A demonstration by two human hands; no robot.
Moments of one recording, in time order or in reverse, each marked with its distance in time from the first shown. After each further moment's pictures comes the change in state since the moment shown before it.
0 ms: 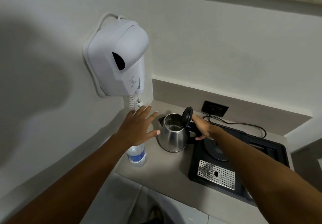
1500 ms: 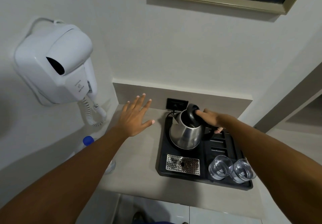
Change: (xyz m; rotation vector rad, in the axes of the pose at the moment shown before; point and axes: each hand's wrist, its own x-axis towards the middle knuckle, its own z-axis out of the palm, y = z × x) left_hand 0.083 0.090 0.018 -0.009 0.093 0.129; right_hand -0.085 0.063 -0.147 -0.370 0.239 0.191
